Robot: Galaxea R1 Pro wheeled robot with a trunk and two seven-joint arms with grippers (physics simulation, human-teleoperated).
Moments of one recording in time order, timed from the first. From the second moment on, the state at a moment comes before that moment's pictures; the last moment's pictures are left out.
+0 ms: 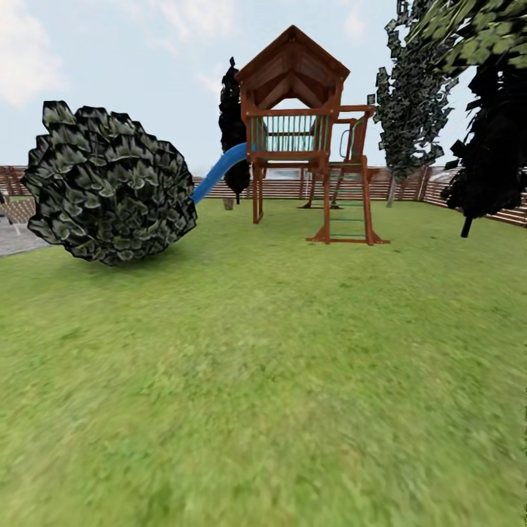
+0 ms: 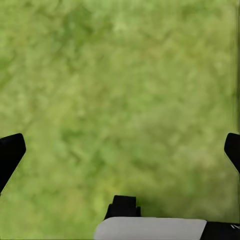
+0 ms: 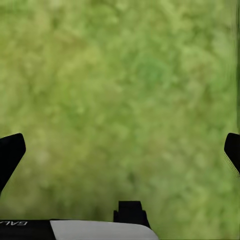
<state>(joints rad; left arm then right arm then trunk) 0.01 -0.03 0.01 -0.52 -0.01 -0.08 0.13 -0.04 0.00 0.00 -0.47 0.01 -0.08 -0.01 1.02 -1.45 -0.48</state>
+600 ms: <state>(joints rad) 0.01 -0.03 0.01 -0.52 -0.01 -0.08 0.13 -0.04 0.00 0.01 -0.47 0.00 -0.08 -0.01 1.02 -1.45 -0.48</state>
